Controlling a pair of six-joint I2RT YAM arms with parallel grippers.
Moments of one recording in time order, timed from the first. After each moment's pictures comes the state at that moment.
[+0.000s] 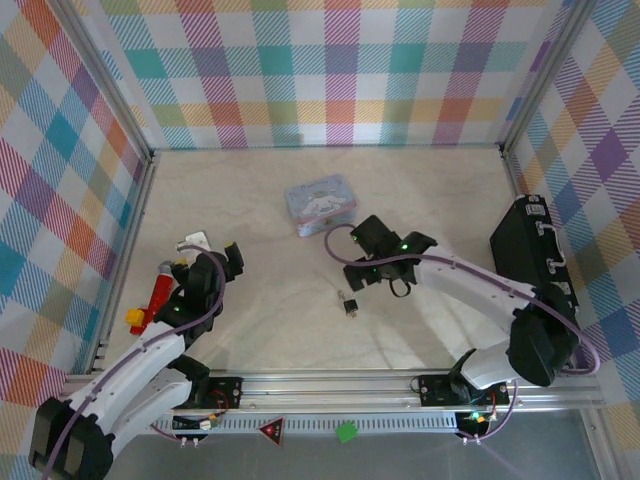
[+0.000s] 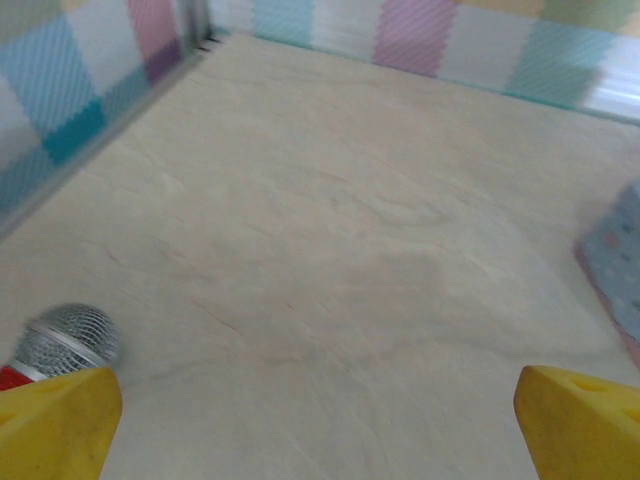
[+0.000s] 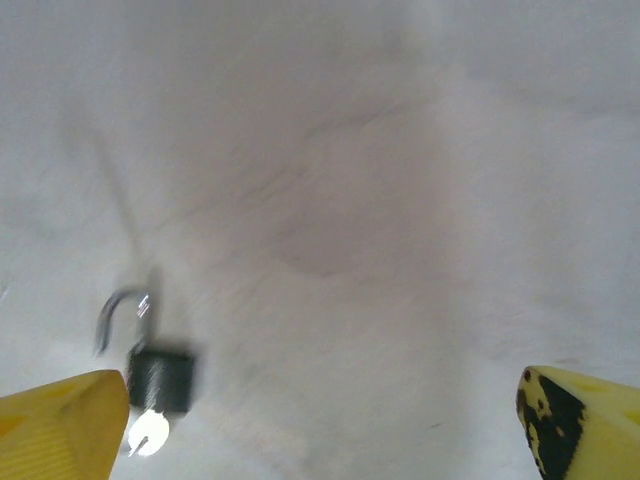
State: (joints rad) left arm -0.44 0.83 0.45 -0.15 -0.70 -0.44; right arm 0.75 1.39 1.06 -0.77 0.26 0.25
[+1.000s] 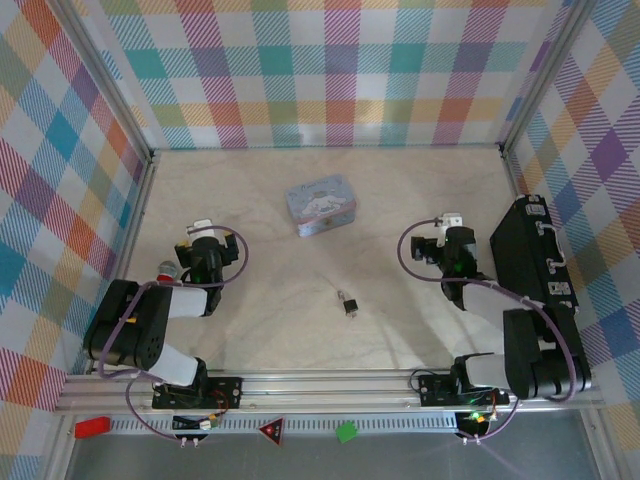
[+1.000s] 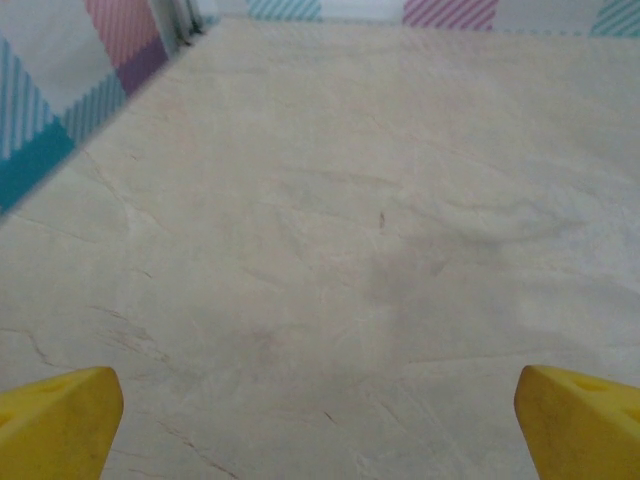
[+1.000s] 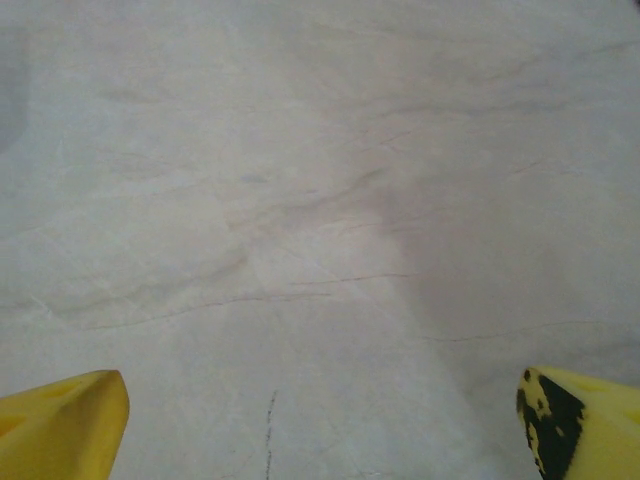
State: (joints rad) left arm -0.14 1.51 0.36 0.73 -0.41 -0.13; right arm 0.12 1.34 0.42 0.39 0.09 0.01
